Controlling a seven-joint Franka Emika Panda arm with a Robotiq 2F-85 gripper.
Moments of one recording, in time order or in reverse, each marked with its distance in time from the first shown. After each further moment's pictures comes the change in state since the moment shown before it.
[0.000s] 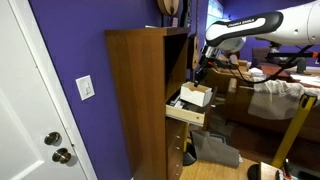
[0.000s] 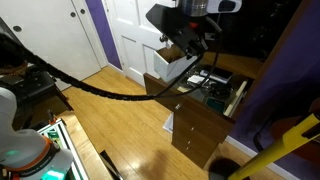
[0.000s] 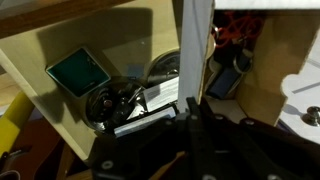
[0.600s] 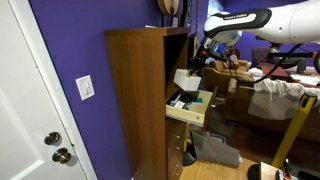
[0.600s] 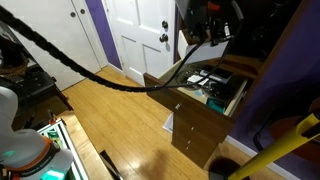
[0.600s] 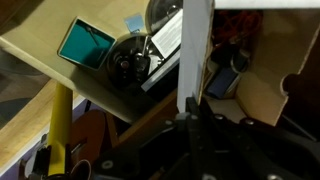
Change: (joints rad) arm -0.049 0.134 -0.013 0.218 0.105 0.042 0.371
